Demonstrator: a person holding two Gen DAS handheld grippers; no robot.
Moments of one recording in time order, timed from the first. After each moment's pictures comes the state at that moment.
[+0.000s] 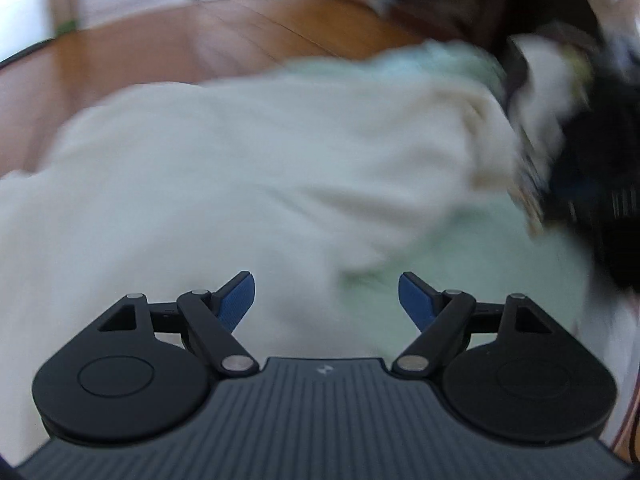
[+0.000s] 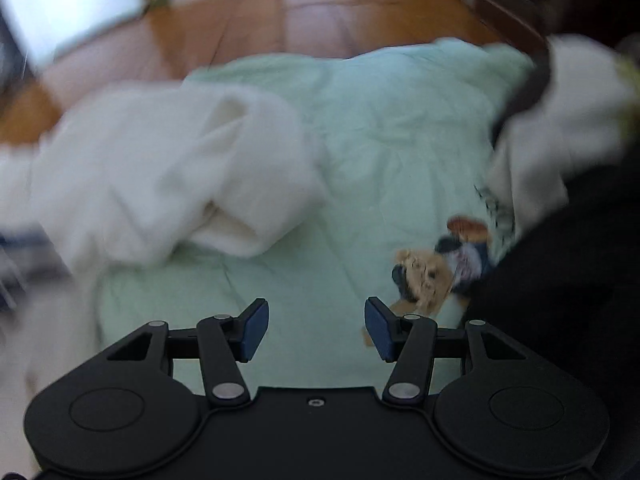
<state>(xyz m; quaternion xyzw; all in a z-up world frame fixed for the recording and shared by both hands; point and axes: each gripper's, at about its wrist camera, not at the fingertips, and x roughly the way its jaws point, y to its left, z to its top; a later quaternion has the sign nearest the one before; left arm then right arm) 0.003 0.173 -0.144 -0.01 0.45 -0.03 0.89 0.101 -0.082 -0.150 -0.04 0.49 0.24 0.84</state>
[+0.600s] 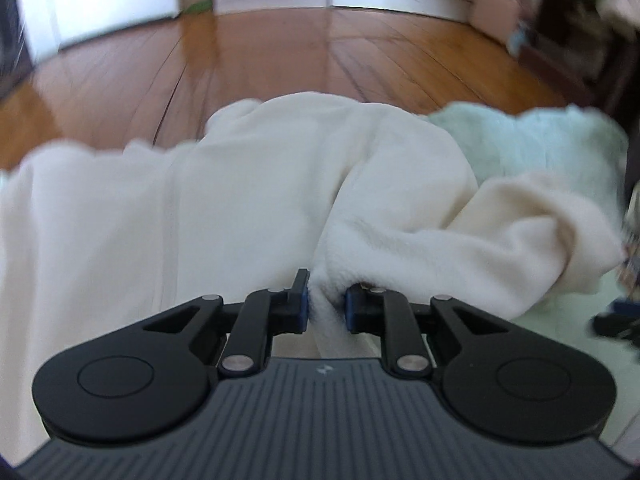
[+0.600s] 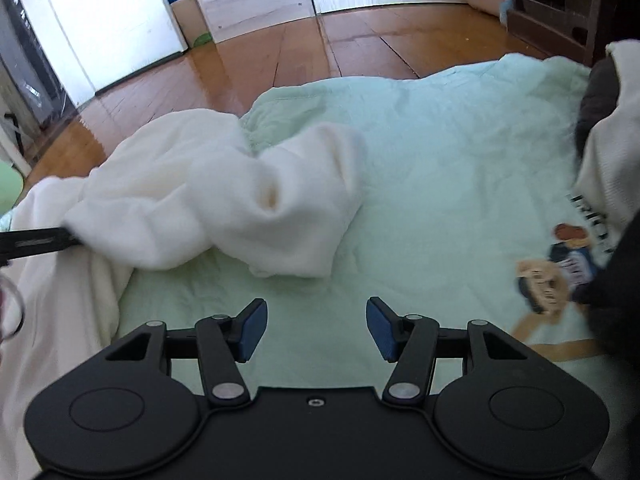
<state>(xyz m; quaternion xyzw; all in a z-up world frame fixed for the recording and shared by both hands) -0.027 0.290 -0.136 -0.15 0.40 0.17 0.89 0.073 -0.017 -0.178 -0.02 0.45 0.30 0.84</state>
